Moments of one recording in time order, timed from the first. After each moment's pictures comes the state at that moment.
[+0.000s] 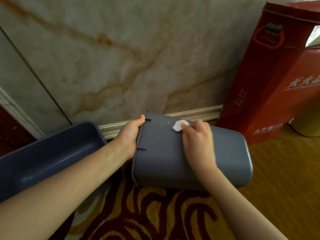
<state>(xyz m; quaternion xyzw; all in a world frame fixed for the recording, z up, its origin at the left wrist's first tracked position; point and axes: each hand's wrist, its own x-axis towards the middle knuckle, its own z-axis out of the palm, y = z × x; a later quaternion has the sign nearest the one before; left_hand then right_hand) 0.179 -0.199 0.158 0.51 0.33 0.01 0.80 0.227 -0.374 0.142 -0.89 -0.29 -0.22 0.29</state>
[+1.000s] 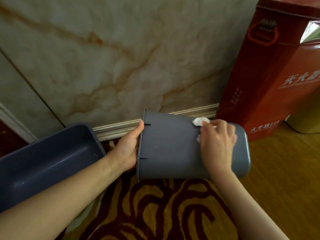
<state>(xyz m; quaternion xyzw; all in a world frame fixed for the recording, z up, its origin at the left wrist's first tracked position) 0.172 -0.213 0.138 0.48 0.23 0.01 0.85 0.253 -0.410 0.127 -0.93 -0.15 -0.23 0.23</state>
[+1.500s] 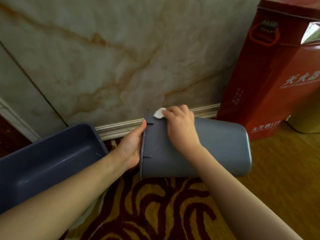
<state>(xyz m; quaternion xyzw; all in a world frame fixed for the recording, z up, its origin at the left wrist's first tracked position) 0.173 -0.215 0.141 0.46 0.22 0.01 0.86 0.257 -0.335 0.150 -0.87 -0.37 -0.20 0.24</state>
